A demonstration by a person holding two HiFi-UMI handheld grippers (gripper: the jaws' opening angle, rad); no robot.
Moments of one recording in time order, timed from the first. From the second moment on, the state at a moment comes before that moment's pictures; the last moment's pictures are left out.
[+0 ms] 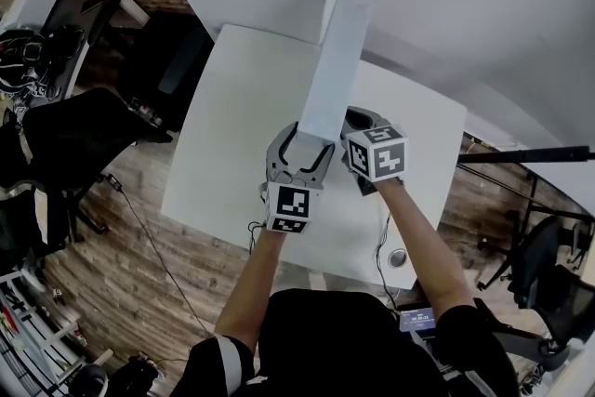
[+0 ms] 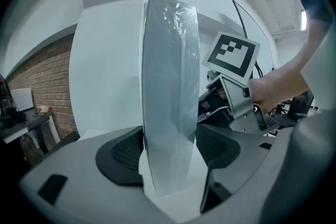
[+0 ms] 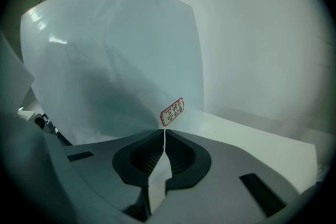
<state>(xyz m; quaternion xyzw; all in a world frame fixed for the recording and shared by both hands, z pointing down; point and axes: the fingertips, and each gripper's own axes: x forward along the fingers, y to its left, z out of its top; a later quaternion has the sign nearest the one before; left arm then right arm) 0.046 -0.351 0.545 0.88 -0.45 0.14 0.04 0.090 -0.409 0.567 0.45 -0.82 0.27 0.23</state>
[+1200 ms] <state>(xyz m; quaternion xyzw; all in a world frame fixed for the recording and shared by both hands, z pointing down) 0.010 -0.259 0.474 0.87 -0.48 0.13 0.04 0.086 -0.322 0.478 0.42 -0.86 0.22 0.19</state>
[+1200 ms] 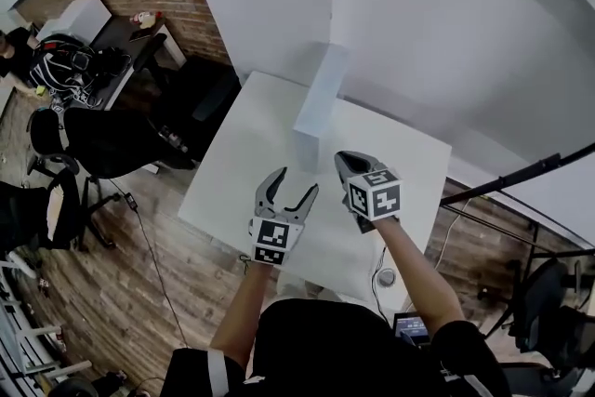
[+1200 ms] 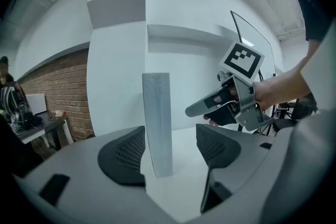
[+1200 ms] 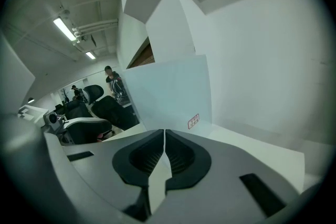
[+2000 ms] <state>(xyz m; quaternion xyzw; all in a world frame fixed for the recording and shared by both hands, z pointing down) 0.010 -0.186 0.371 0.85 -0.52 0.07 0.00 0.072 -0.245 0.374 0.37 -0.91 0.11 0.14</state>
